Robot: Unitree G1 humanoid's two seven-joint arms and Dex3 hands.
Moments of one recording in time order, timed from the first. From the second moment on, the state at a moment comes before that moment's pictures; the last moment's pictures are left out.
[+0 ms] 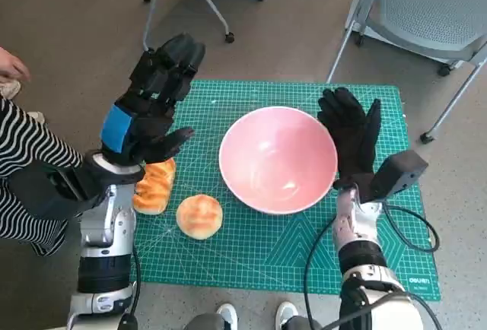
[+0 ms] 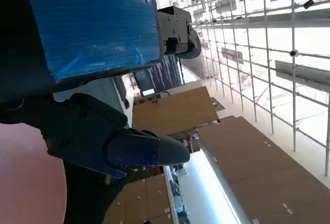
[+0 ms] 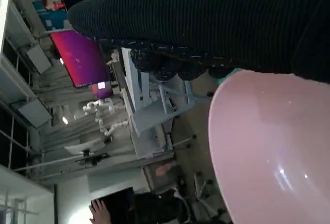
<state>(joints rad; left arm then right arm) -0.48 0.21 0.17 0.14 -0.40 -0.24 -0.57 -0.79 -0.02 -0.34 1.19 0.27 -0.61 0.30</state>
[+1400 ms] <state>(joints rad) -0.57 0.15 0.09 0.12 -0.39 -0.22 -0.55 -0.51 -0.16 -0.13 0.09 0.23 -0.42 0.30</state>
